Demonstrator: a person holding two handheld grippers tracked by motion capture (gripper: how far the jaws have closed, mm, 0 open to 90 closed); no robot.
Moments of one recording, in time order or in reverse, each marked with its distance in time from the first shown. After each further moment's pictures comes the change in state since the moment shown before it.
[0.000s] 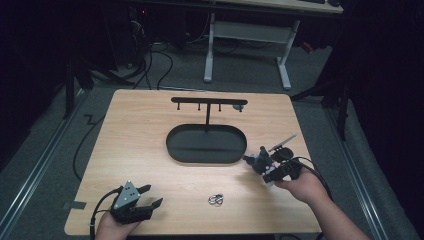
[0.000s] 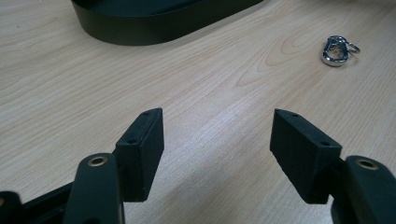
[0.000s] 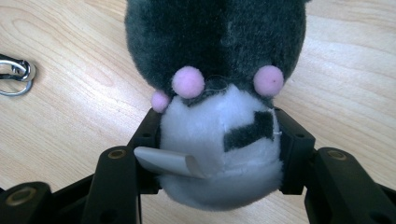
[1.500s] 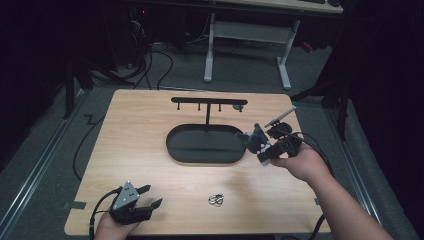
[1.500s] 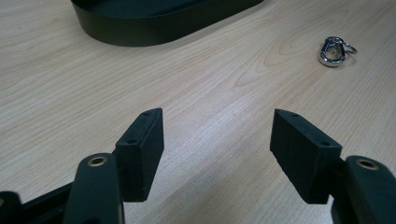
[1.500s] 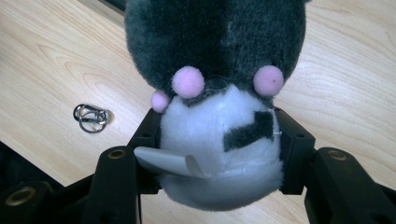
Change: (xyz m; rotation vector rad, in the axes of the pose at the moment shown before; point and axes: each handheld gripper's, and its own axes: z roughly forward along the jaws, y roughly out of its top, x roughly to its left) left arm -0.001 0.000 -0.002 -0.005 -0.002 0.000; right arm 0.023 0.051 -0.070 -0.056 0.013 -0.030
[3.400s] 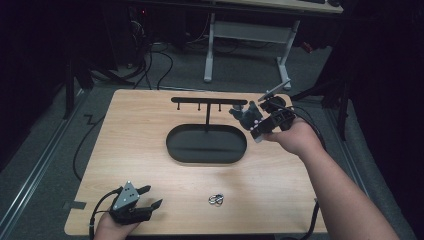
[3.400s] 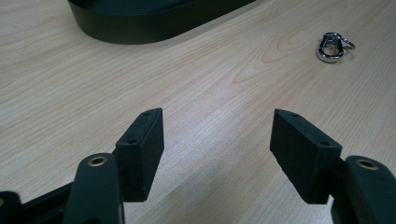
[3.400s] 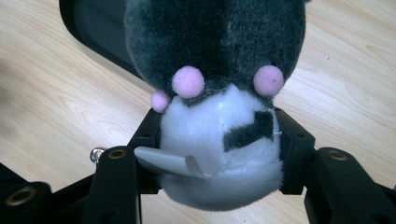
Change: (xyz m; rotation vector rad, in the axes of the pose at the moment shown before) left arm 0.000 -0.001 0.000 0.011 -0.010 0.010; right arm 0.003 0.059 -0.031 -0.036 -0.021 0.017
